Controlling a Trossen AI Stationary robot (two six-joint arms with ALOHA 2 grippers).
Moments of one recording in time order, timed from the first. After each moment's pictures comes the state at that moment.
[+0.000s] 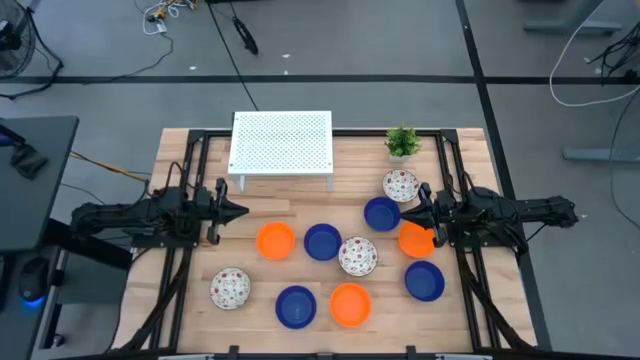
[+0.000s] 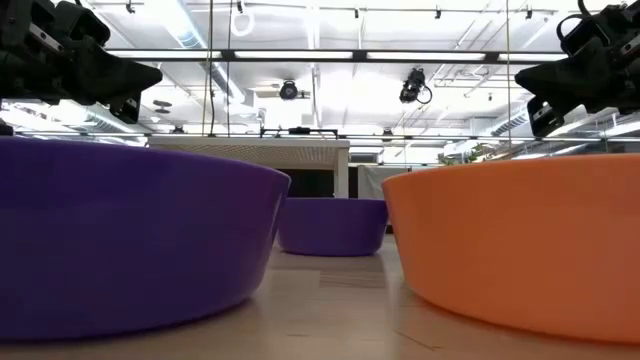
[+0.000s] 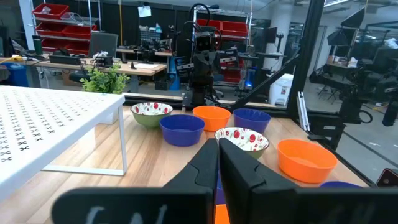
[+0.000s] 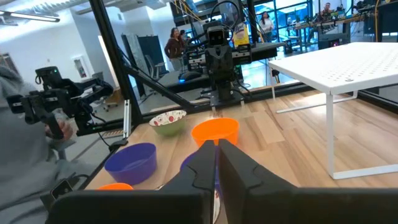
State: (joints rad) left arm 0.03 0.01 0.02 0.06 0.01 -0.09; right arm 0.06 0.01 0.02 0.02 -0.04 0.23
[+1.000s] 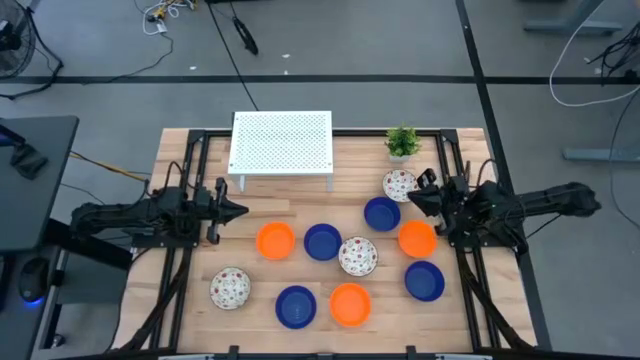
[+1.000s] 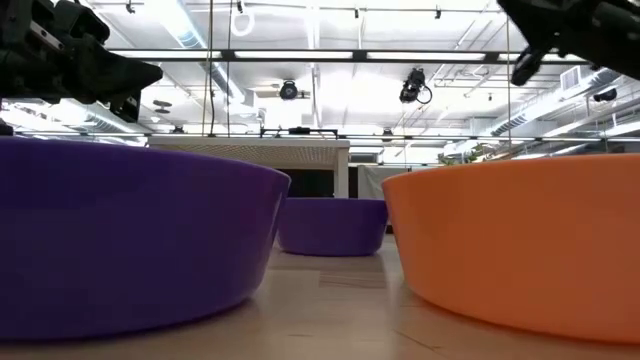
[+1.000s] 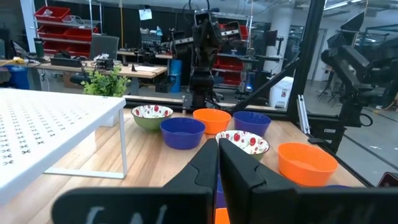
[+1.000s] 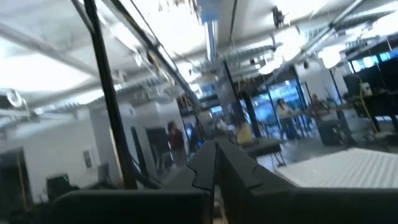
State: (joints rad) left arm 0.03 0.01 0.02 0.07 0.01 -0.10; right arm 0.06 0.48 0.07 0.82 0.04 0.23
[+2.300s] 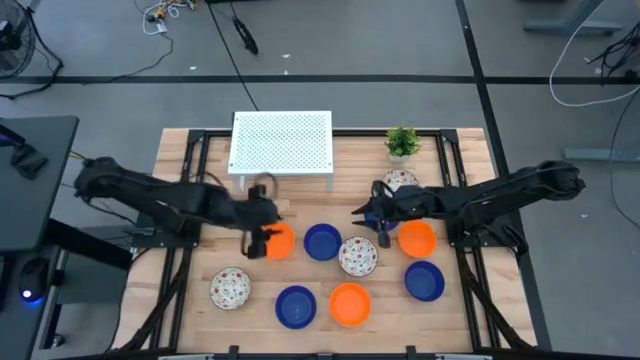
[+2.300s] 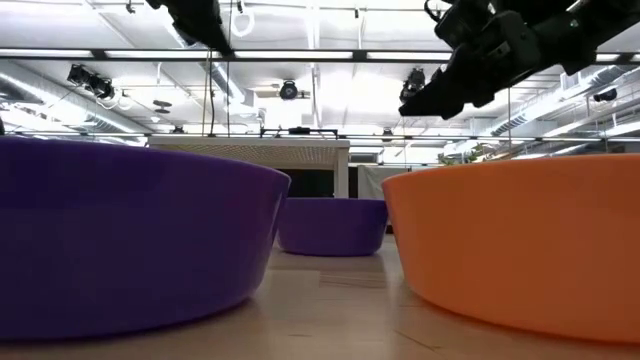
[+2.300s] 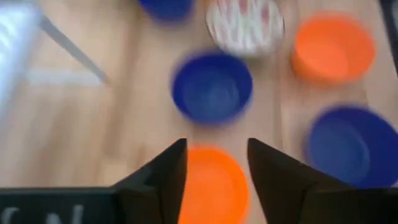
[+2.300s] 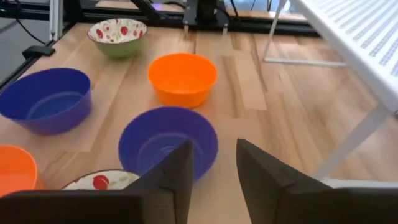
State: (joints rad) left arm -0.28 1.29 1.14 -0.75 -0.23 -0.26; right arm 0.07 1.20 0.54 0.23 0.03 -0.04
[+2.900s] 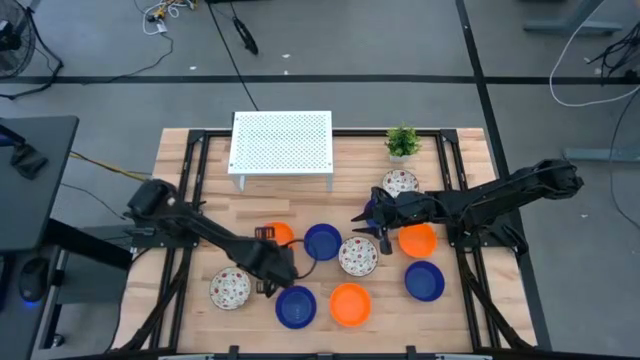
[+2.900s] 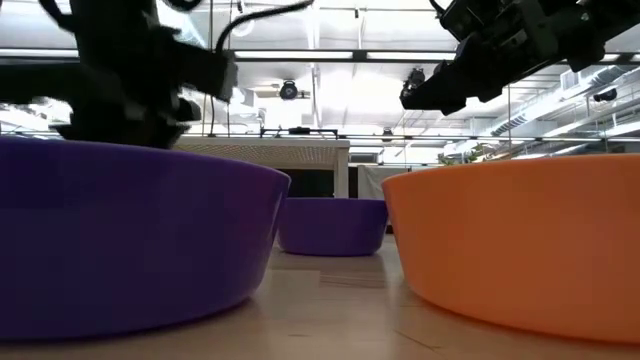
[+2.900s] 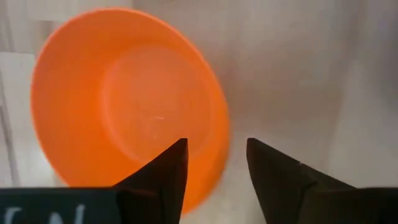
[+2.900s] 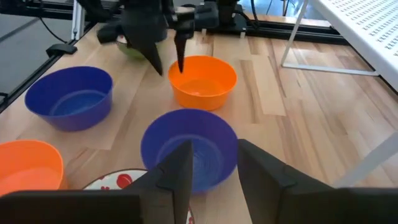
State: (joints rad) left arm -0.45 1.82 1.19 -0.90 -0.28 -0.50; right arm 0.12 1.20 0.54 0.25 0.04 -0.05
